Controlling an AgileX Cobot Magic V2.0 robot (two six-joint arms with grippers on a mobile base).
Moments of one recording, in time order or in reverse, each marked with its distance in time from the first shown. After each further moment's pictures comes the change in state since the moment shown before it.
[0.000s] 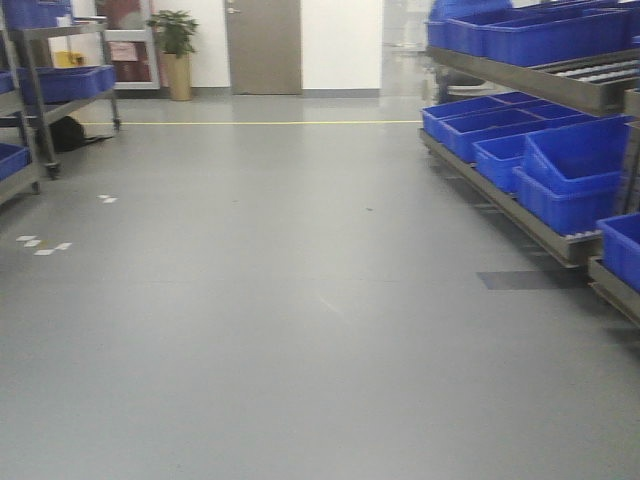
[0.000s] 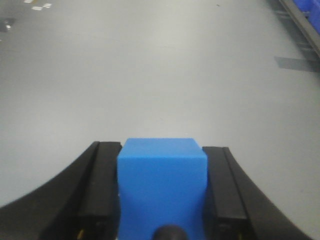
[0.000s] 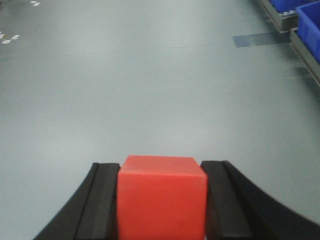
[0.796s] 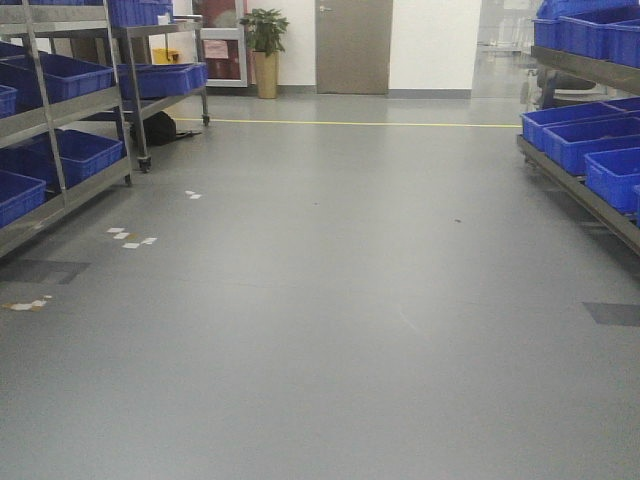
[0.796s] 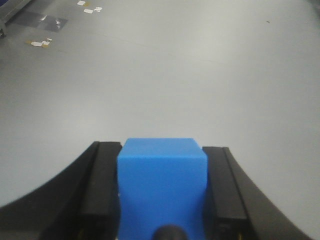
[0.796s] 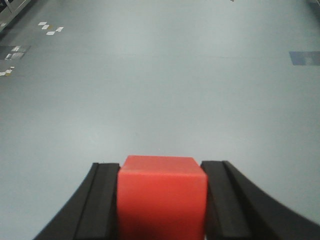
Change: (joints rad) left arm 0.000 0.000 0.000 0.000 0.000 0.000; right arm 0.000 -0.001 0.000 0.000 0.001 0.000
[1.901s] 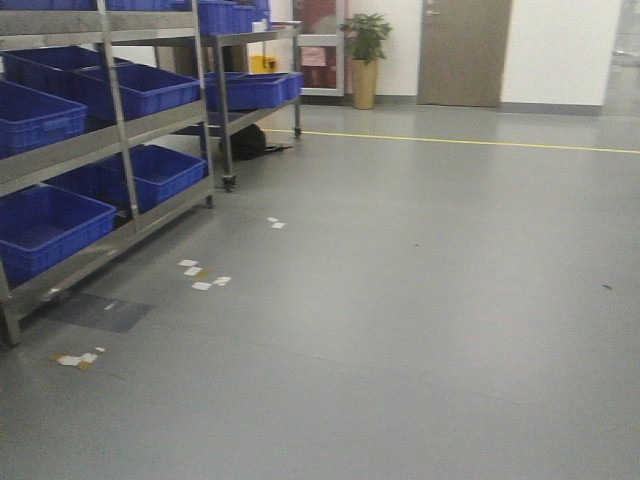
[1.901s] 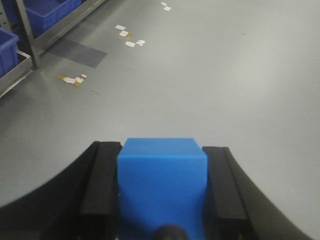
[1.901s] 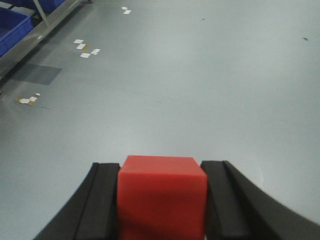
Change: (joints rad) left arm 0.000 0.000 0.000 0.000 0.000 0.000; right arm 0.000 0.000 0.000 0.000 0.002 0.000
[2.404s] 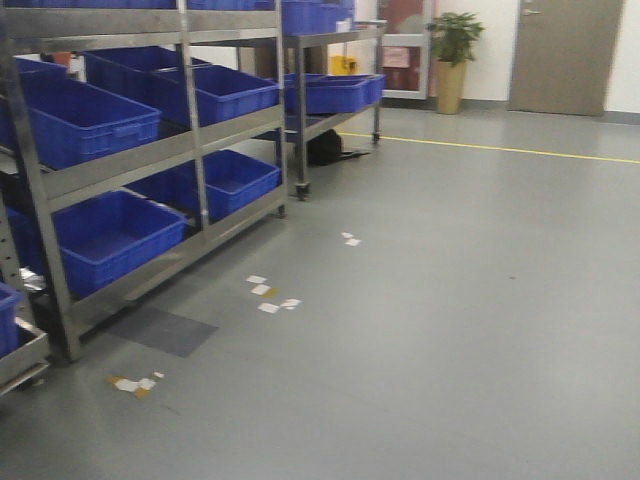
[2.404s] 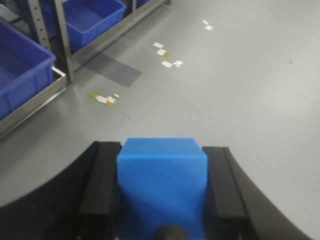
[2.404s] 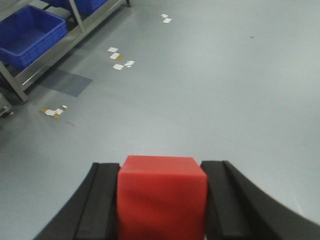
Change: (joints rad) left arm 0.000 0.000 0.000 0.000 -0.002 0.000; right arm 0.000 0.000 0.000 0.000 0.002 0.000
